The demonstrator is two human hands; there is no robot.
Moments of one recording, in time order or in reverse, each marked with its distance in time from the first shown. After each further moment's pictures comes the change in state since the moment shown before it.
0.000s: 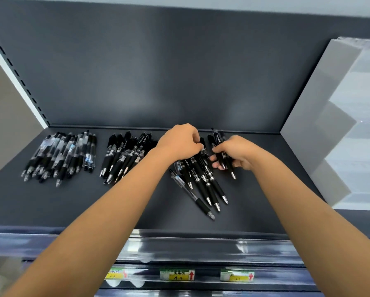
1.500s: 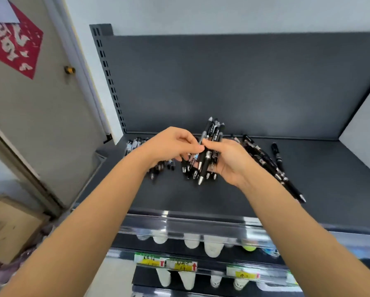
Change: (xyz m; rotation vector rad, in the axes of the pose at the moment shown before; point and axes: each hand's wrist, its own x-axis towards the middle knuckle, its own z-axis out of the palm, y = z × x) left_hand -0.128 -0.119 -0.127 -0.526 -0.111 -0.057; right_hand -0.079 -0.060 0.185 0.610 -0.244 -0.325
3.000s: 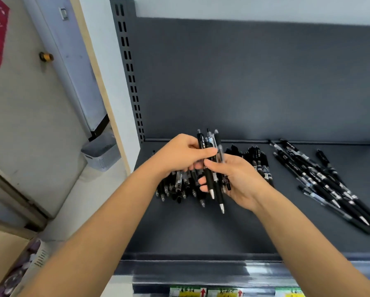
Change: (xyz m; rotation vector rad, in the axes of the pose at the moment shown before) left_hand 0.046 -0.086 -0.089 0.007 -0.041 0.028; right_hand 0.064 0.043 0.097 -0.099 0.067 0.091
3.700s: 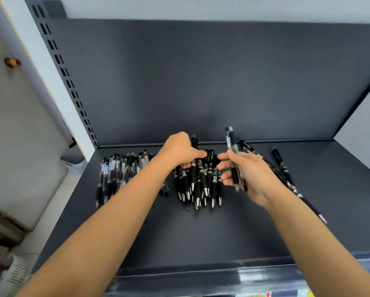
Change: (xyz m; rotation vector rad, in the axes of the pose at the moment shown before) left_hand 0.086 0.053 0.096 0.402 0.073 -0.131; right_hand -0.021 -0.024 -0.132 -0.060 0.302 -0.025
